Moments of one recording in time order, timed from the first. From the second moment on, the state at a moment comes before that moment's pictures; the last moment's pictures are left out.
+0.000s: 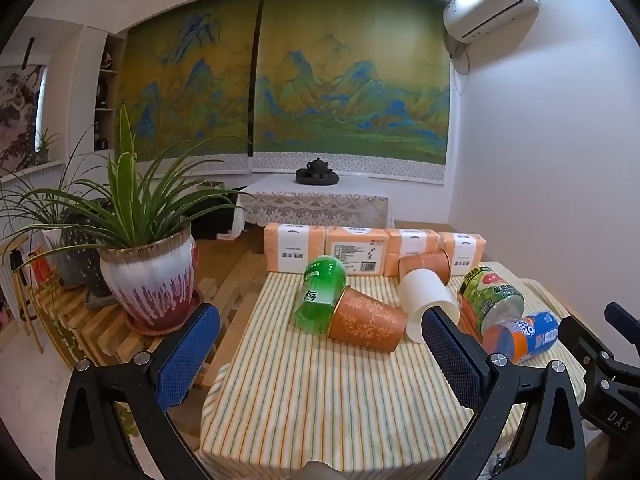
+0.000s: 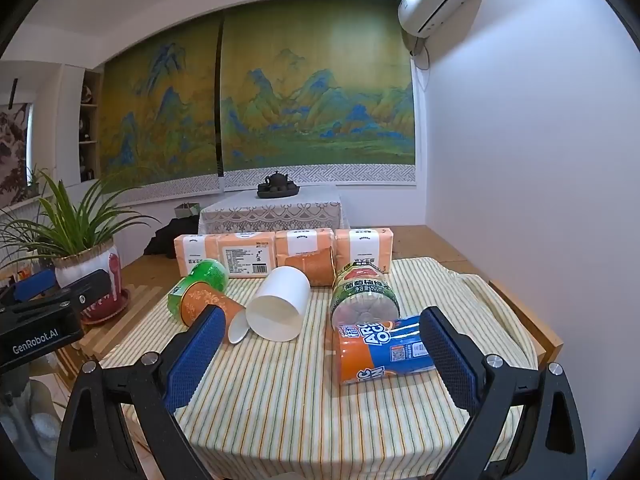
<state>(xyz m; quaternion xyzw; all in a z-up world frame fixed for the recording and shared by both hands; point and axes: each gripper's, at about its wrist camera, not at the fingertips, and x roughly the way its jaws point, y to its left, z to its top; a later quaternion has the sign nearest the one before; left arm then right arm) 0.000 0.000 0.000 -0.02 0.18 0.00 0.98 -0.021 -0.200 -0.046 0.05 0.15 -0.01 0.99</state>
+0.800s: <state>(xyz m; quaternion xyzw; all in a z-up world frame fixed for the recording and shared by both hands) 0.006 -0.003 -0.003 -0.02 0.18 0.00 0.98 -0.022 -0.202 -0.050 0.05 0.16 -0.01 0.99</state>
